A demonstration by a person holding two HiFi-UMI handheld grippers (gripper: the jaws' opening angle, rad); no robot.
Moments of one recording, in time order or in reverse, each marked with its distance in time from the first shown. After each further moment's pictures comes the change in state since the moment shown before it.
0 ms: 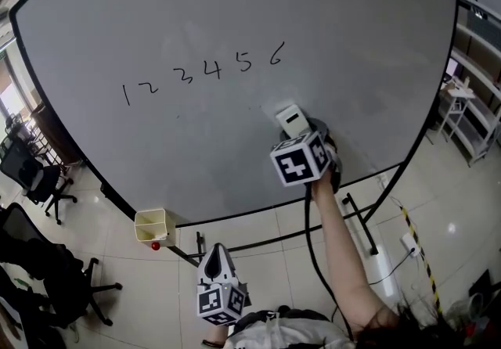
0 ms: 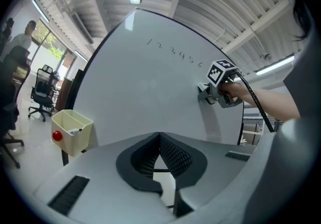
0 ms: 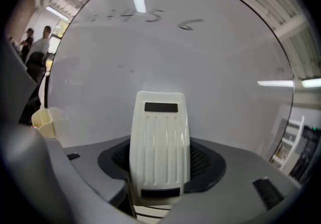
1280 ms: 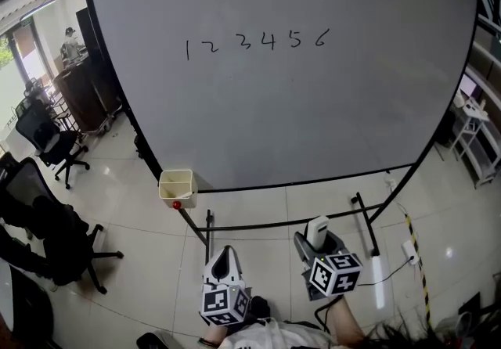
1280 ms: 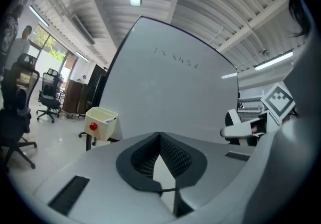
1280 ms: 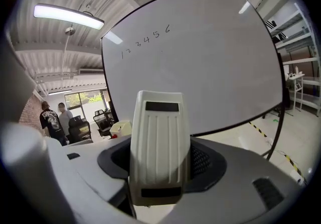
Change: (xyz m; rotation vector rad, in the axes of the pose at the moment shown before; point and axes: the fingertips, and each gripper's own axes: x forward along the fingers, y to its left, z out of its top) left arm -0.117 0.030 -0.034 0.039 0.053 0.026; right arm -0.202 0.176 -0.221 0.572 -0.028 0.444
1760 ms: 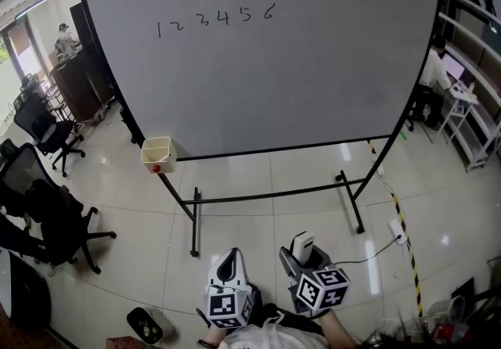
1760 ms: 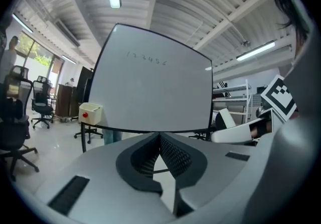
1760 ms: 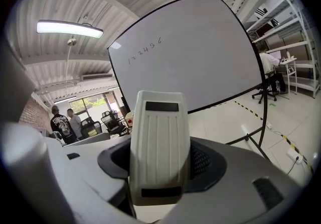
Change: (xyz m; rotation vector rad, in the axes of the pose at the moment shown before) left arm -0.120 -0.131 -0.063 0.136 0.047 -0.080; right arm -0.157 -0.009 -0.098 0.084 0.038 0.058
